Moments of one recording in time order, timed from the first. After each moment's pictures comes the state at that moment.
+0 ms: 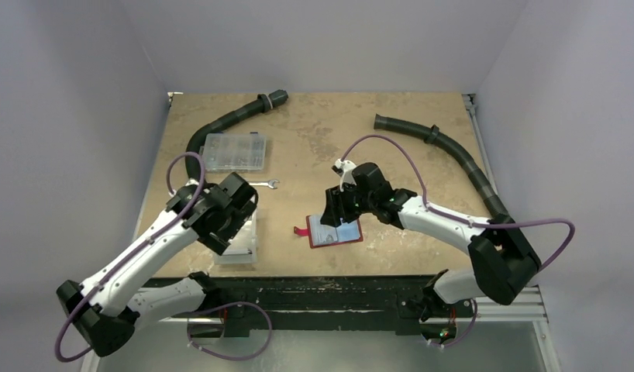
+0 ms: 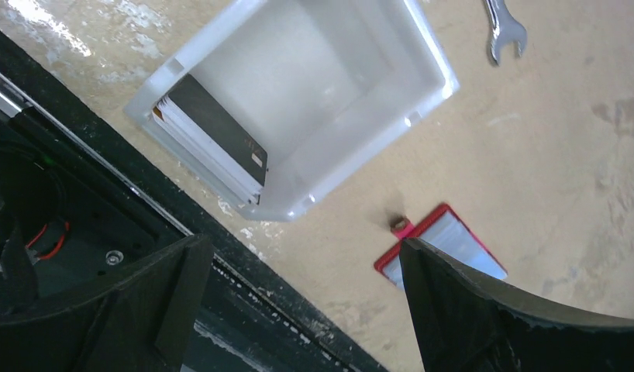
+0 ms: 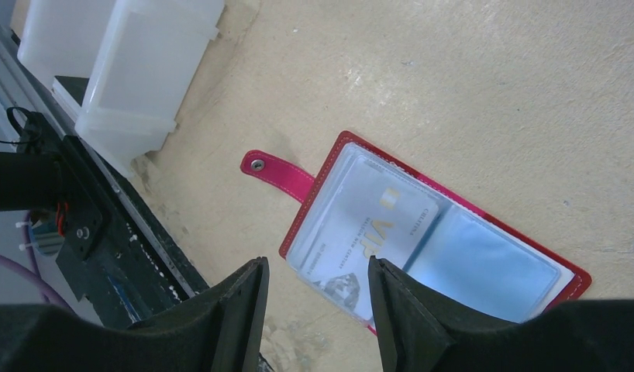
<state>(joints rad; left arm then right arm) -0.71 0.99 1.06 -1.38 -0.42 -1.65 0.70 1.42 0.80 -0.12 -0.33 0.36</state>
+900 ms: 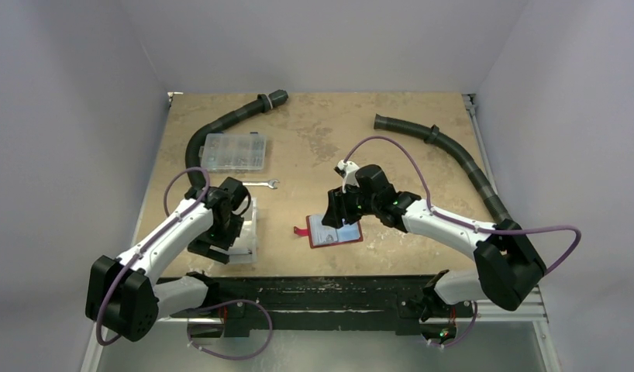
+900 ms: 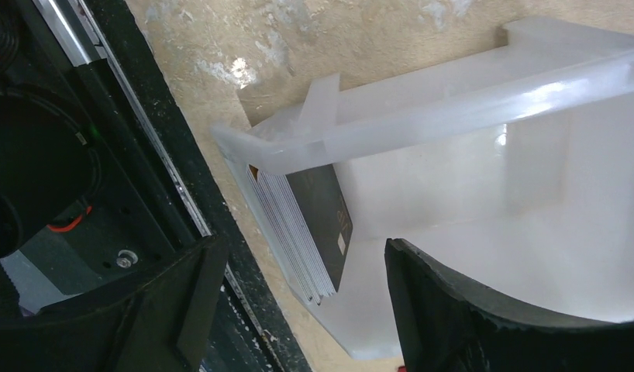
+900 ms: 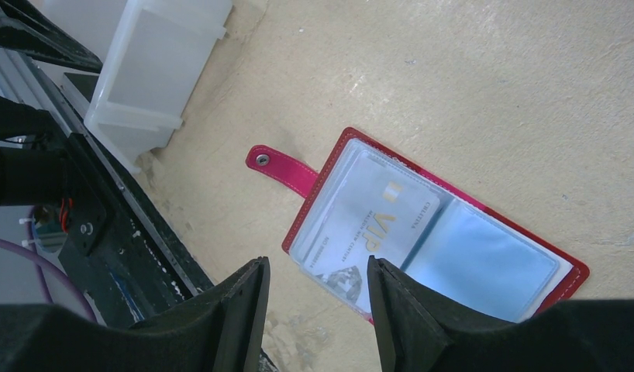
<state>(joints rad) -0.40 1.16 0.82 -1.30 -0.27 -1.75 0.70 1.36 0.76 -0.10 -0.33 0.36</state>
